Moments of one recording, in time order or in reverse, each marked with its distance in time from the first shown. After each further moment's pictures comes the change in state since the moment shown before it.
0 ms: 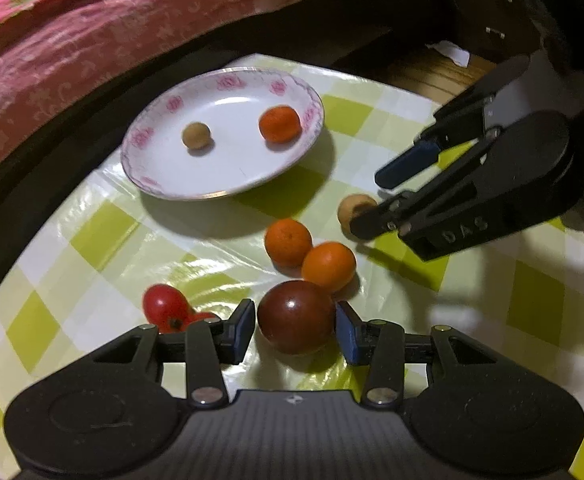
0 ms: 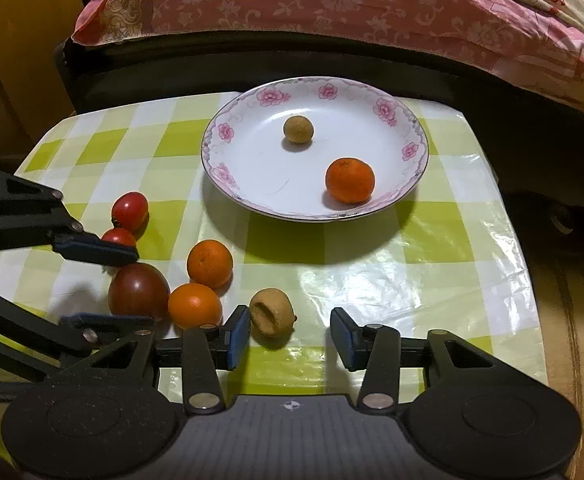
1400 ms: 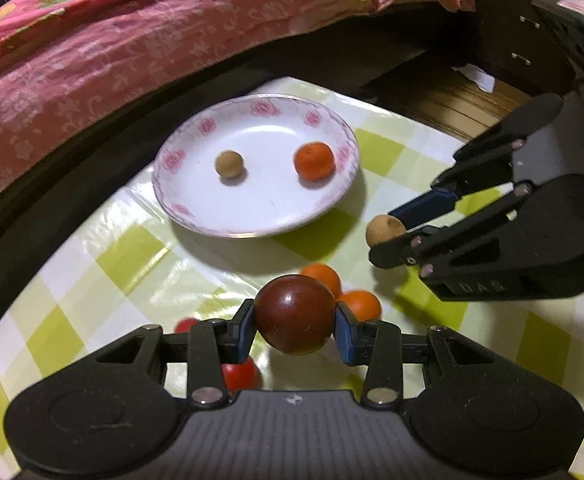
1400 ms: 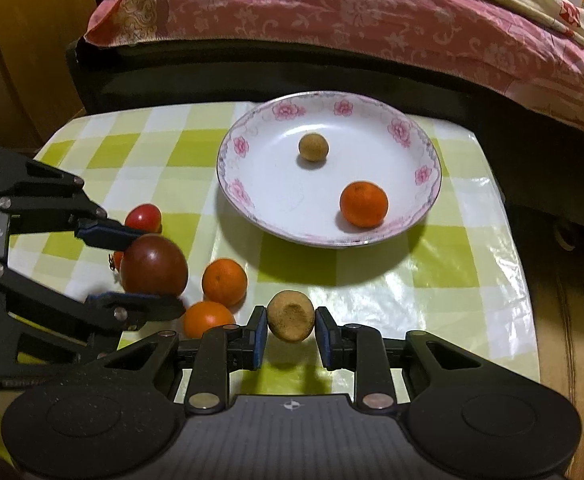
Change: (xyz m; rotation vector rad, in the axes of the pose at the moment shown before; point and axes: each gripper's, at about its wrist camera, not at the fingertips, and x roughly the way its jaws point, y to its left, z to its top) left arm -0.010 0.016 0.024 -0.072 -0.047 0.053; right arm -0.005 0.007 0.017 -0.049 -0.010 0.001
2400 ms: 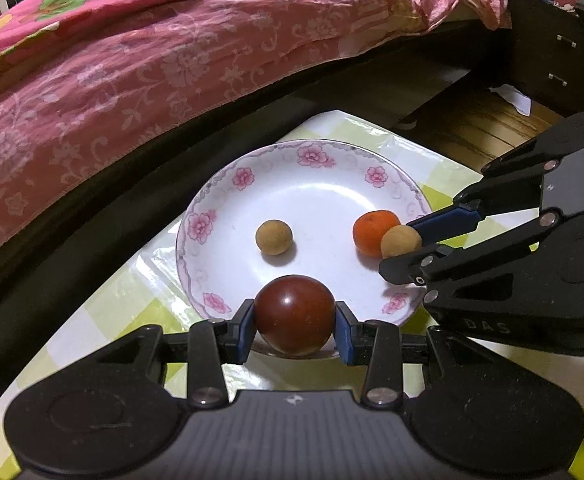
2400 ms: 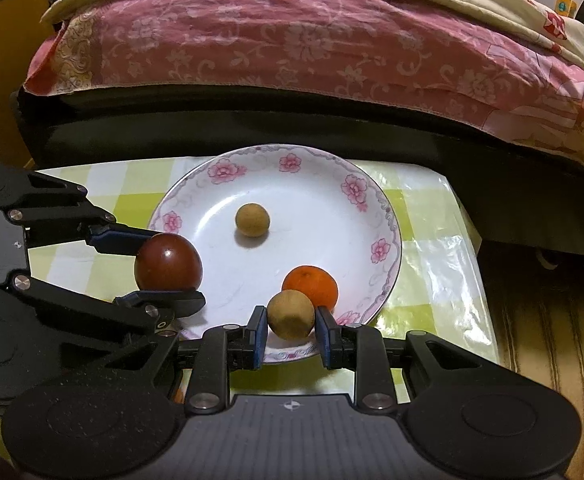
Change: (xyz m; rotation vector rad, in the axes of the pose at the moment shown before) left arm 0.052 0.024 0.054 -0.029 -0.033 0.073; right arm 0.030 -0.030 0.048 0.046 -0.046 -0.069
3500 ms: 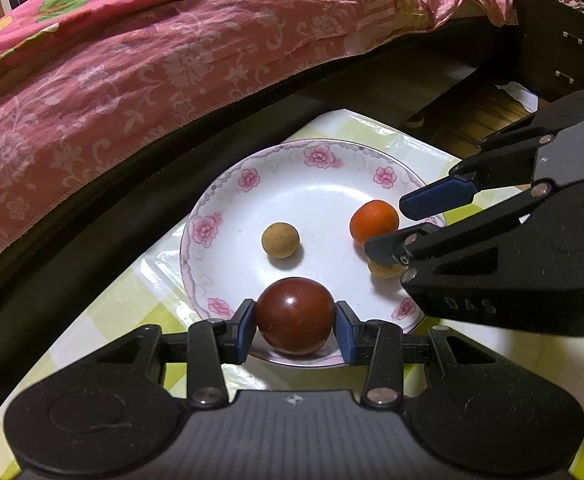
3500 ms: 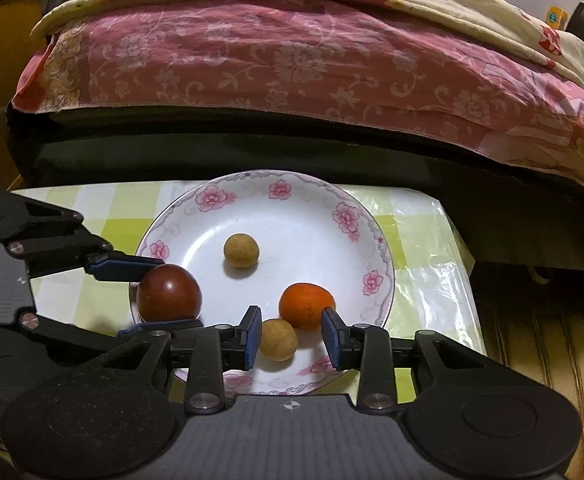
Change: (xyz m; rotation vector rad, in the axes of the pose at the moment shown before) left arm 0.002 0.001 0.003 0.004 -0.001 0.021; right arm 0.001 0.000 0.011 0.011 -0.052 -0.026
